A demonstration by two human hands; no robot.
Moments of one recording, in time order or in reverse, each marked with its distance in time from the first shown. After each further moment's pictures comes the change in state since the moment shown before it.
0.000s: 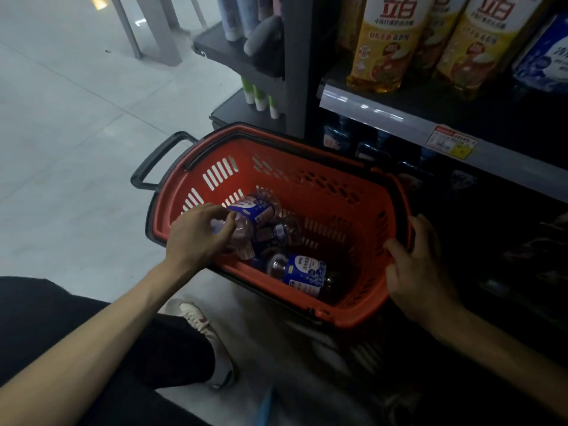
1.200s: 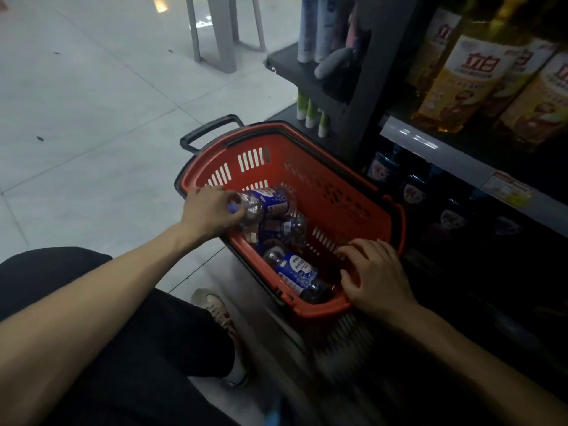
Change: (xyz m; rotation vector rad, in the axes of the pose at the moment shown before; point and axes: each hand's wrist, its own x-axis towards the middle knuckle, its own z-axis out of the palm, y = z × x) left_hand 0.029 -0.086 -0.037 0.306 -0.049 -0.051; right_hand 0.044 -0.109 0.032 0.021 -0.059 -0.343
